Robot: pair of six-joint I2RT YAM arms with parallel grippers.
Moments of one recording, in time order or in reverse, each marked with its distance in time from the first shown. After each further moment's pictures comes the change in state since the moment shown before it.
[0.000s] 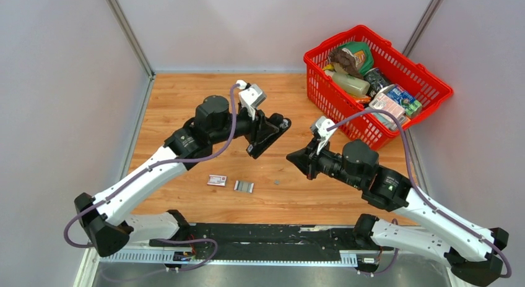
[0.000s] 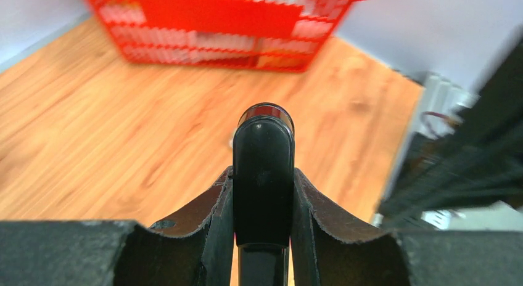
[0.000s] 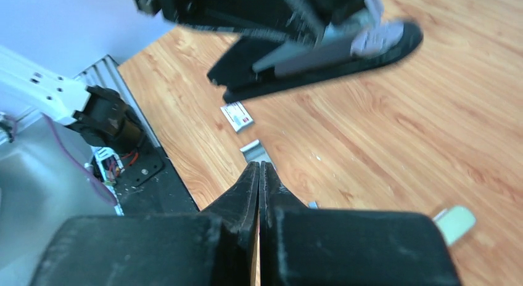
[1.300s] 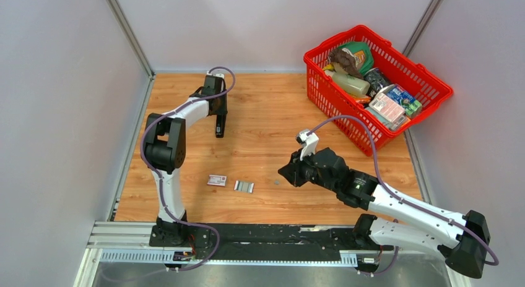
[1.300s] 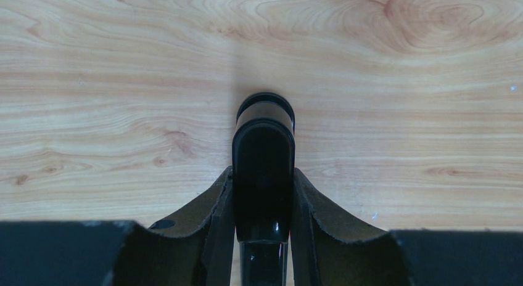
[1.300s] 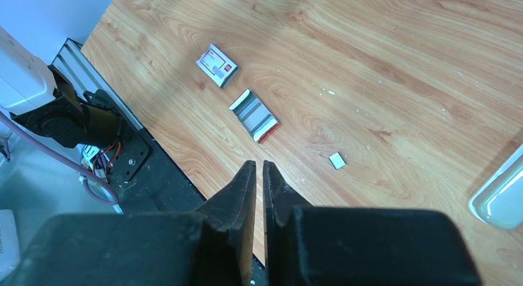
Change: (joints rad) left arm 0.573 0.871 0.260 -0.036 -0.448 -0.071; right arm 0.001 0.120 -0.263 0.156 0.072 0.274
